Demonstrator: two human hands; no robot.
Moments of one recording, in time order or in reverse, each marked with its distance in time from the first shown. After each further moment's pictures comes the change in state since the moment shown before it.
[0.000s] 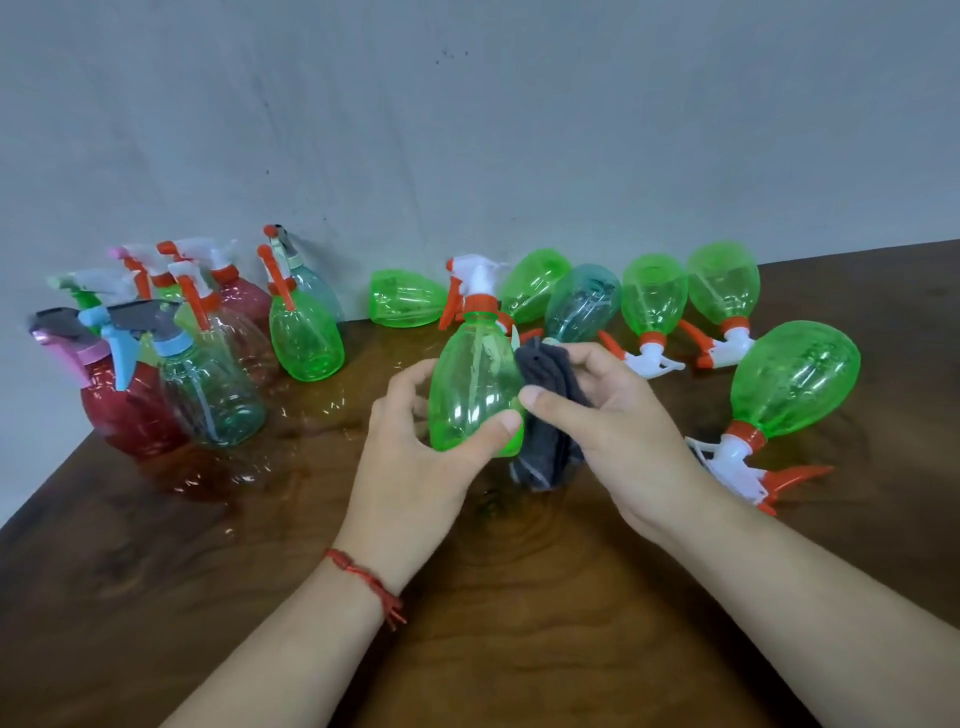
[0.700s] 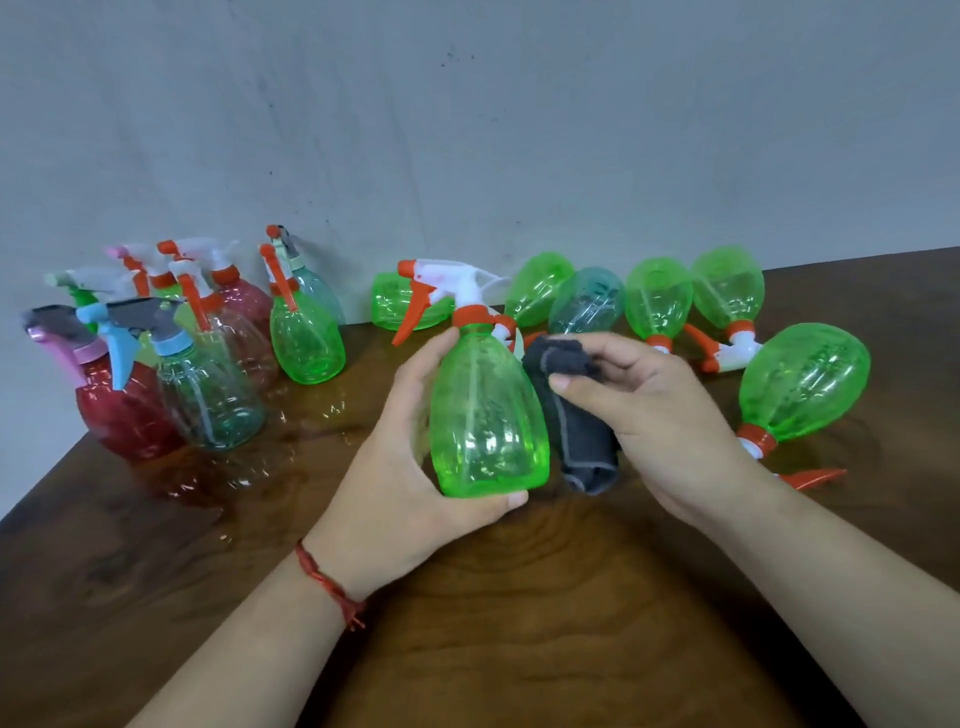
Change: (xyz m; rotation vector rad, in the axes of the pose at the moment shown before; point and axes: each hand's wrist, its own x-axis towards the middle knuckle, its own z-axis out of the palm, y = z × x) left_hand -0.004 0.006 -0.025 -0.071 -0.293 0.243; right_hand 0.005 -0.013 -0.014 -0.039 -0.051 -0.136
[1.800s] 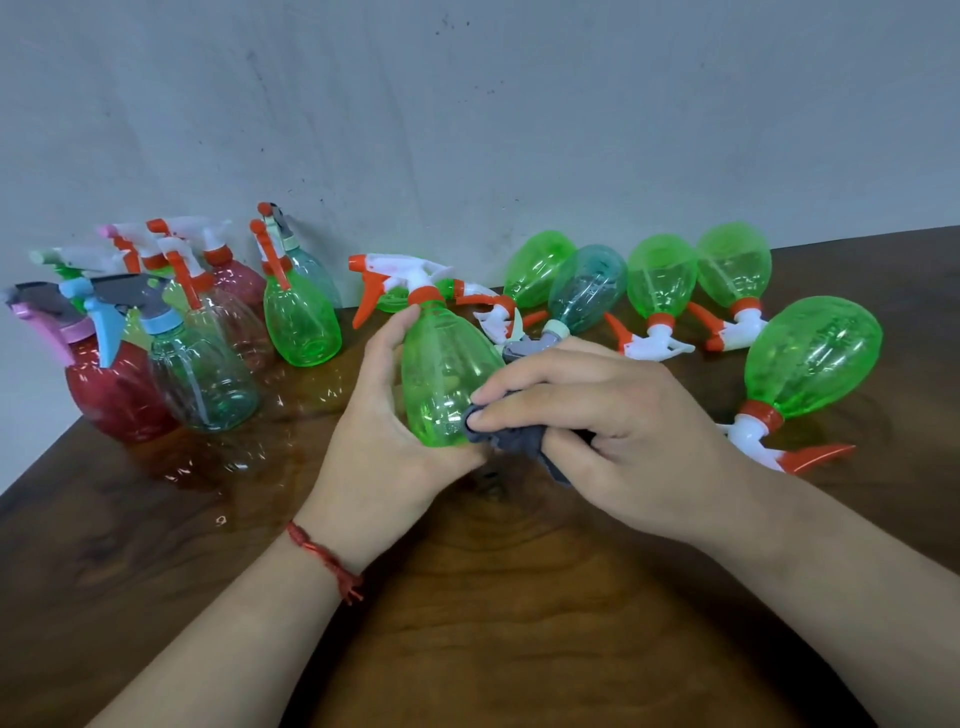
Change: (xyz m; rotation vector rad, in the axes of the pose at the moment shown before) left_hand 0.004 -0.018 0.004 -0.022 0.178 -0.058; right_hand -0.022 -0.009 0.008 -0.780 -0.306 -0.766
